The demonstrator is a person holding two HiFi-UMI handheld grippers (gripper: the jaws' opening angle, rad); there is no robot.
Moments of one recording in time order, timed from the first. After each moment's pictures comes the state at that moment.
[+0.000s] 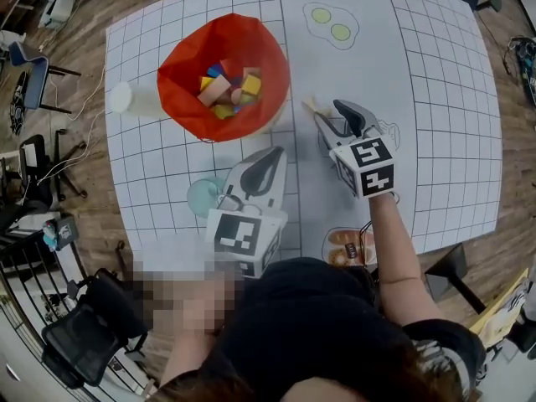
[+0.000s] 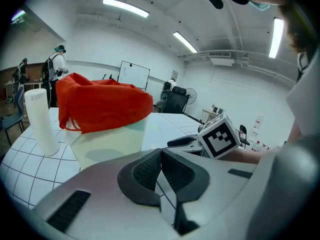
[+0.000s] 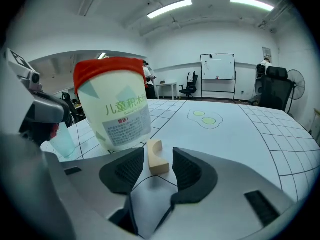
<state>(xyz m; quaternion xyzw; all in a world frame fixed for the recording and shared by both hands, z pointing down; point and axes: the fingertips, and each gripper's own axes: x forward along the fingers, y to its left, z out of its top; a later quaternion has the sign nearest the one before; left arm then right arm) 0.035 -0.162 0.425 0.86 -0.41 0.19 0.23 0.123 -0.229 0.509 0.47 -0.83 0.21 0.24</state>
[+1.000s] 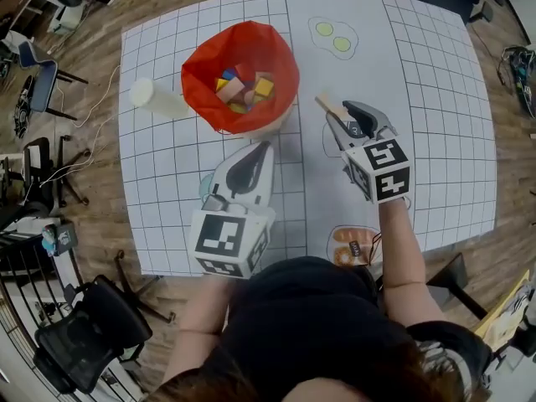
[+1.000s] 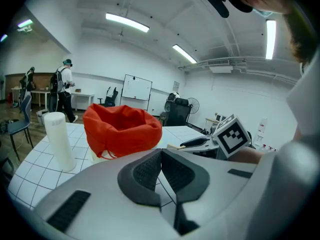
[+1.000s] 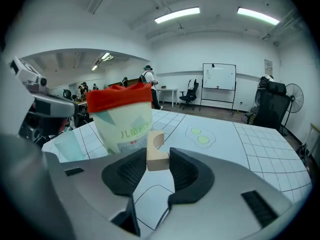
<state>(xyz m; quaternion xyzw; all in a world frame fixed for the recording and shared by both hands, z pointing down) -0.002 -0.161 0.372 0.87 -0.44 0.14 0.19 0.123 -0.219 0.443 0.48 -0.83 0.16 0.24</state>
